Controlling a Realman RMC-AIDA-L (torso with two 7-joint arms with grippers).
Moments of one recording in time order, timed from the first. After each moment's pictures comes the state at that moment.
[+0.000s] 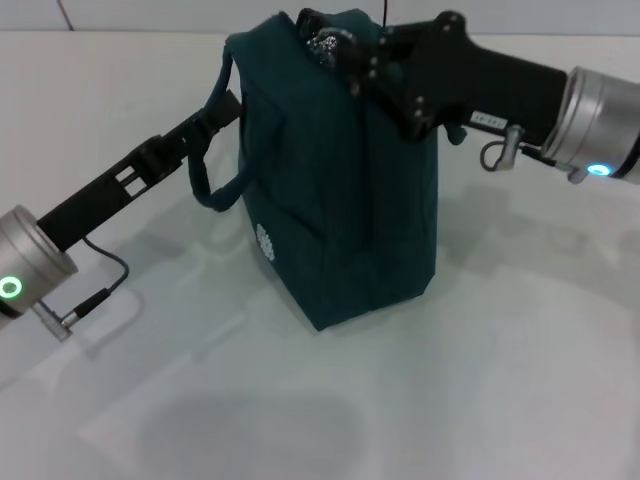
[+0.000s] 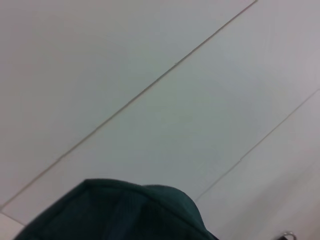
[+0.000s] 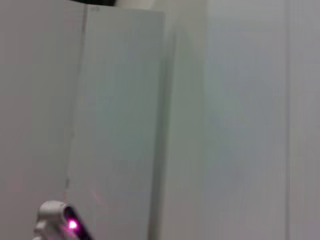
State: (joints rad) left arm -0.30 -2.06 1.12 0.41 1.01 1.52 -1.60; right arm 0.71 2.03 -1.54 -0.50 -0.85 -1.31 0.88
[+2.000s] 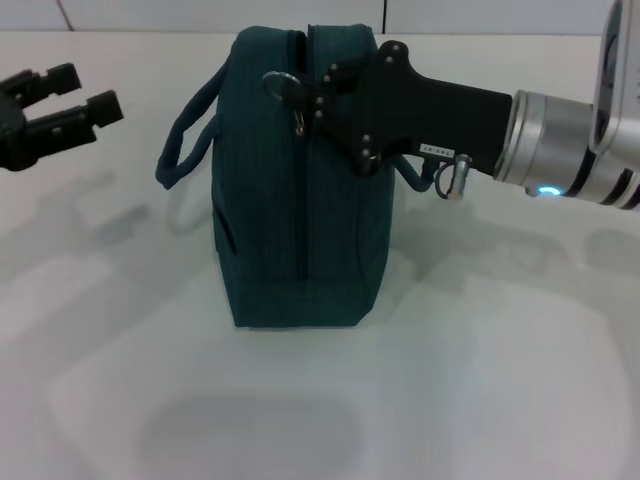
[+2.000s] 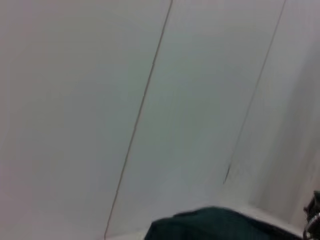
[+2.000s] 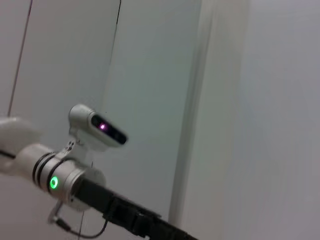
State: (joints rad) left arm -0.18 -2.03 0.73 1.07 1.58 1.60 -1.69; right arm 0.74 2.03 -1.78 -0.51 -0.69 -1.24 0.77
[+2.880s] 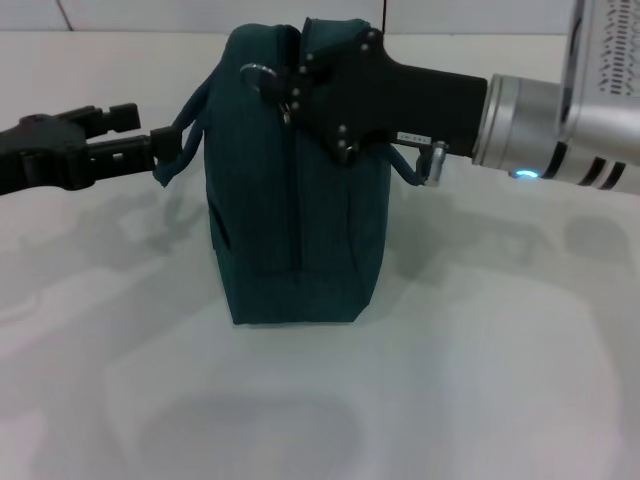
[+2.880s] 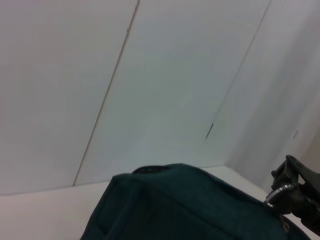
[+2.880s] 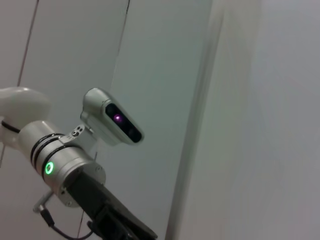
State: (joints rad) left arm -0.17 -2.09 0.81 1.30 1.73 1.60 -1.98; right arm 0.80 2.03 -1.80 -0.51 -0.69 -1.19 0.75
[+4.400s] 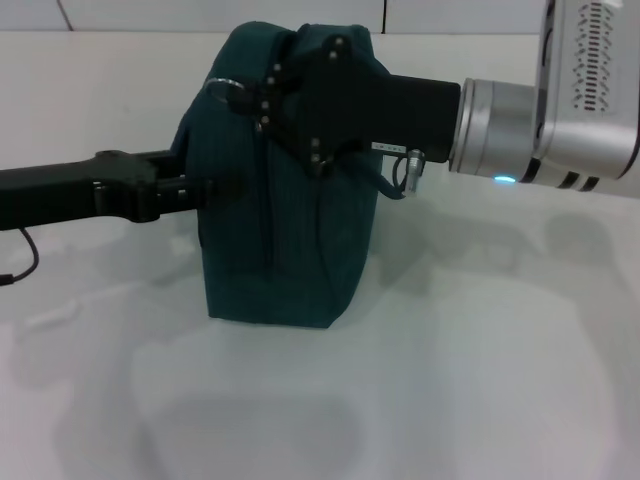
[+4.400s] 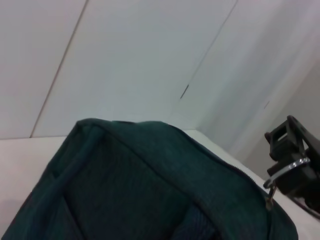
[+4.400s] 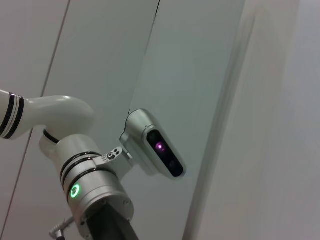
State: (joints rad) left arm -0.24 -2.09 0.90 1.21 1.79 1.61 -2.02; right arm 0.81 2.03 -1.89 -0.54 -0.63 -1.17 0.71
